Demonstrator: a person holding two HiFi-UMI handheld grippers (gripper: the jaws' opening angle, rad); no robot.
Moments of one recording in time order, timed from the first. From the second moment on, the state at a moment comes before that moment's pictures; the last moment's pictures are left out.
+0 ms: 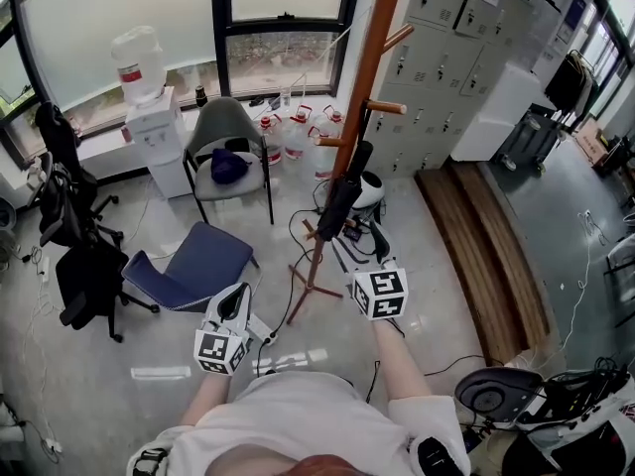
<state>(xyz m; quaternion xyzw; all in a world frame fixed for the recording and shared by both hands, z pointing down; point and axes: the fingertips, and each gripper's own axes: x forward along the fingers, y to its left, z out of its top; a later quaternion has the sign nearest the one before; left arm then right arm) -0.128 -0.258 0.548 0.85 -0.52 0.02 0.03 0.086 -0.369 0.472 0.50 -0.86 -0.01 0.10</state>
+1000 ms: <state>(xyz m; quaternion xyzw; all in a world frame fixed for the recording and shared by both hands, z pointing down) -0.114 -0.258 0.541 0.86 -0.51 0.01 0.02 0.061 -0.267 0.498 0.46 -0.89 0.05 0.01</state>
